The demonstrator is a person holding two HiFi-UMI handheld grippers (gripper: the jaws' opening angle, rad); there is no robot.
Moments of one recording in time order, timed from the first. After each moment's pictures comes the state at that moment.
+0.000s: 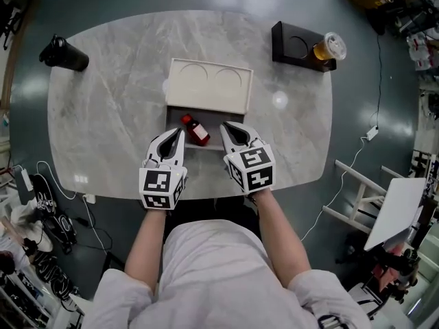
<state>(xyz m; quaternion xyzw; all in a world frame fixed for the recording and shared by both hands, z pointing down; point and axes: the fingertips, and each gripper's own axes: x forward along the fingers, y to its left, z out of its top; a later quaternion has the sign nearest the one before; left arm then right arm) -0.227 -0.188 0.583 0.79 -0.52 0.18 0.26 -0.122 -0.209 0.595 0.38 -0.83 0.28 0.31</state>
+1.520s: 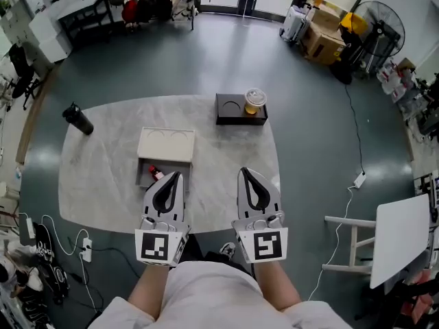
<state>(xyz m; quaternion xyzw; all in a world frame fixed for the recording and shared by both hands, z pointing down) -0.031 -0.112 0.297 0.83 -0.56 0.00 0.02 0.103 -0.120 0.274 0.53 -0.84 -0.06 0.00</state>
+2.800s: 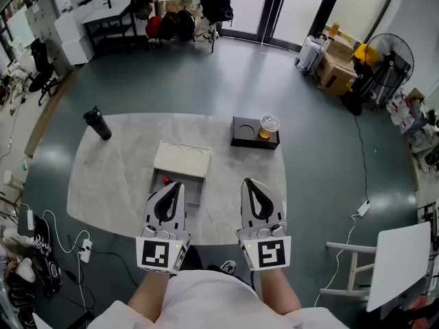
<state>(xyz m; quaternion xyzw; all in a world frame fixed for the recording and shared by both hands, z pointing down) -0.071 -0.090 0.254 0.80 -0.60 -0.02 0.00 0.068 -0.110 0.230 0.49 -0.87 -0.09 -0.02</state>
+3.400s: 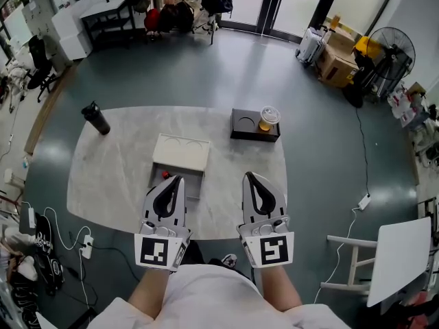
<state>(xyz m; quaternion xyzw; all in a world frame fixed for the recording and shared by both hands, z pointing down) -0.069 -0.093 0.253 0.80 -0.60 -0.02 -0.01 0.069 -0.113 0.228 0.49 -0.87 -0.08 -0.03</state>
